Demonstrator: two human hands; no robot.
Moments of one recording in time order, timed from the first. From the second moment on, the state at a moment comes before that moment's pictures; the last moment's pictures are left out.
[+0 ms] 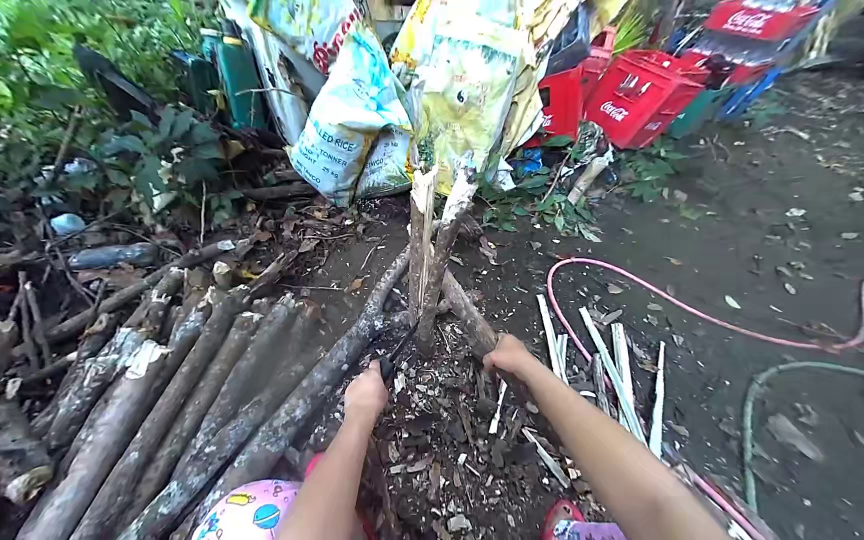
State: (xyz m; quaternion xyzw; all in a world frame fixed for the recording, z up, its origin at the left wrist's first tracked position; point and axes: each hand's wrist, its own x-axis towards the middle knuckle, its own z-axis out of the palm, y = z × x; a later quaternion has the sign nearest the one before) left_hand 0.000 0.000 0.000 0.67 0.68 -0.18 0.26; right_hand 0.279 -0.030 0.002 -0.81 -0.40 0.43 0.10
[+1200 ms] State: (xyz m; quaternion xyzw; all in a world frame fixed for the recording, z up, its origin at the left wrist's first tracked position) left_hand 0.028 -0.023 -0.091 0.47 0.65 -0.03 0.59; right_hand 0.260 -0.127 -0.175 -0.84 -0.24 0.48 0.07
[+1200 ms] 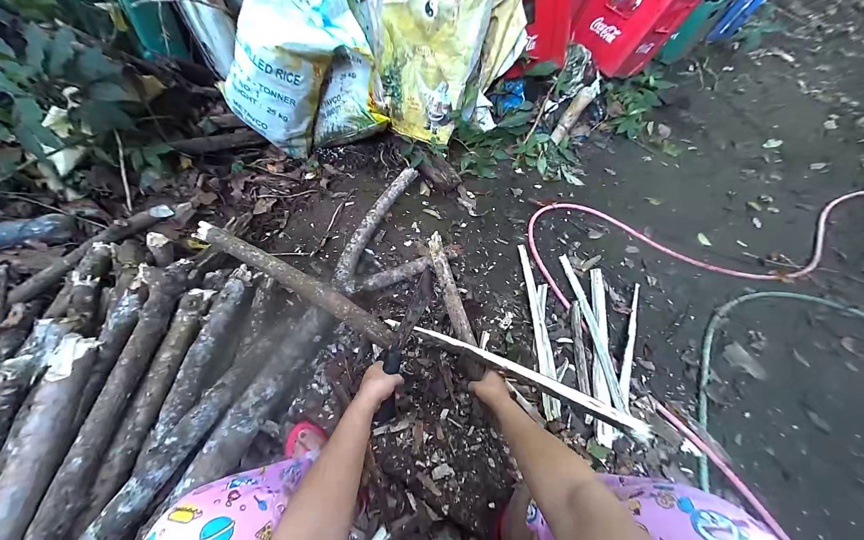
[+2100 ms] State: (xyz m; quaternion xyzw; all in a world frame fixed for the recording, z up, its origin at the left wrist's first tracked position) left_hand 0.037 0.129 -0.107 0.34 0.85 0.14 0.37; right_hand 0.176 -0.117 -0.176 -0.67 0.00 0.66 0.35
